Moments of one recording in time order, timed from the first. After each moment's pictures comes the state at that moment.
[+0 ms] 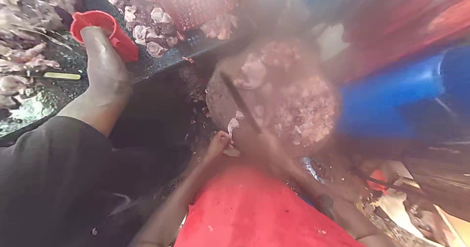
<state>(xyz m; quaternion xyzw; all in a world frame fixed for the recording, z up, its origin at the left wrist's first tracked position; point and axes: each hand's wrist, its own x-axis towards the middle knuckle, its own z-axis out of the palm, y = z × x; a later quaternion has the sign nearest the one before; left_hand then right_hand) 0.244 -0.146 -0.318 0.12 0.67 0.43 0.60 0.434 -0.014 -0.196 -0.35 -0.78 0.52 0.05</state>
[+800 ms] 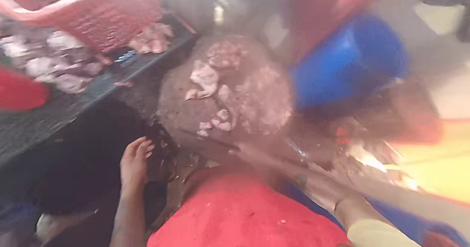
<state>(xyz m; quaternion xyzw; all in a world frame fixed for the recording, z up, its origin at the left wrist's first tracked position) 0.118 -0.162 -0.293 0.18 0.75 0.51 0.37 0.473 -0.001 -0.228 -0.40 -0.77 0.46 -0.18</state>
